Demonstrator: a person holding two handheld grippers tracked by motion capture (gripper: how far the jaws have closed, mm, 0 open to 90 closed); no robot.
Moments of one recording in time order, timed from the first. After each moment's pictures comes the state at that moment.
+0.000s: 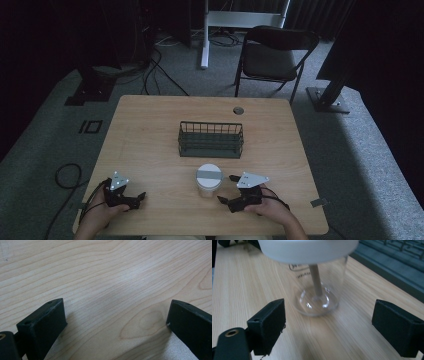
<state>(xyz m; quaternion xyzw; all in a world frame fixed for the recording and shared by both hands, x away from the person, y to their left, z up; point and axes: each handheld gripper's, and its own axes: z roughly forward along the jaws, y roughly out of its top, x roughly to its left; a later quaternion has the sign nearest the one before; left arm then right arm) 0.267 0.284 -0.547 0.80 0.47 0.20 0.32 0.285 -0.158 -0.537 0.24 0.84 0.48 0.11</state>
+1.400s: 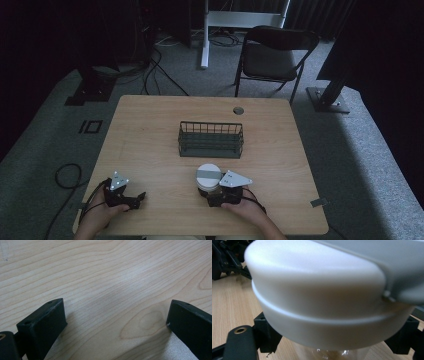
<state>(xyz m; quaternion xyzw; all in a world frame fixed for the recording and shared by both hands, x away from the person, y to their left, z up) 0.267 0.284 -0.547 0.80 0.47 0.20 0.32 0.288 -0.103 -0.544 0.27 0.79 0.54 0.14</state>
